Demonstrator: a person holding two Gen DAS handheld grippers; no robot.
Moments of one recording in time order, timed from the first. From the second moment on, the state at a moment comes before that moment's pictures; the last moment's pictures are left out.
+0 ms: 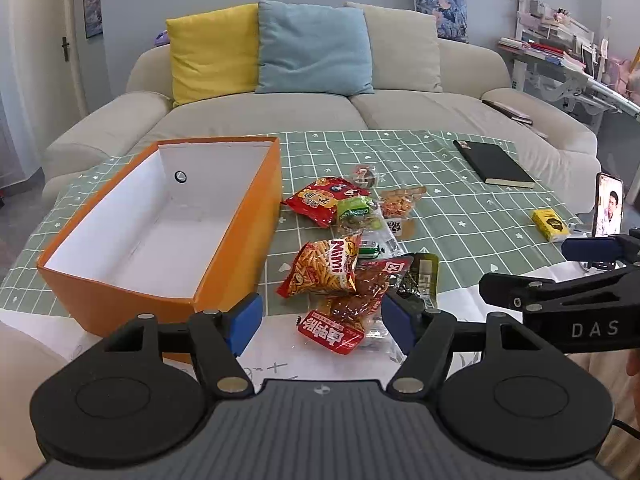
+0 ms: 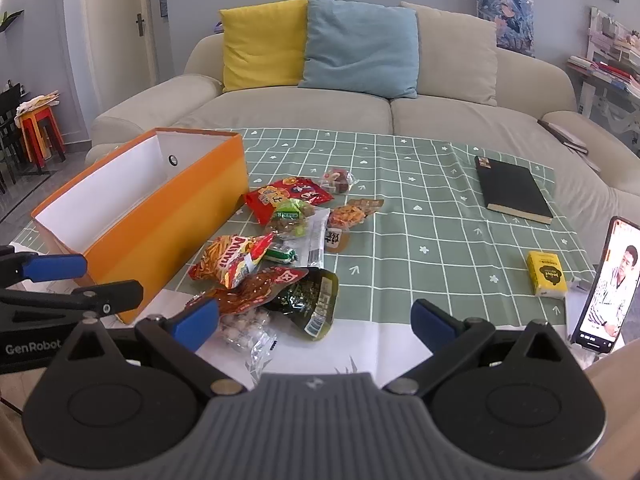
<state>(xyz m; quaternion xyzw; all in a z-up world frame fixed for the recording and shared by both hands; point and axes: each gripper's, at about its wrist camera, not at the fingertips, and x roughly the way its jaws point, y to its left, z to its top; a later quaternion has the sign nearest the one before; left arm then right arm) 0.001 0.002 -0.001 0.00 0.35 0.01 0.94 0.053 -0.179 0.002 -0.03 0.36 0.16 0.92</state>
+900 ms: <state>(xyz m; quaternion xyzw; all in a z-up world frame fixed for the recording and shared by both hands) 0.005 0.007 -0.006 -0.01 0.37 0.02 0.93 0.052 -0.175 0.001 -0.04 0.36 0.17 0.91</state>
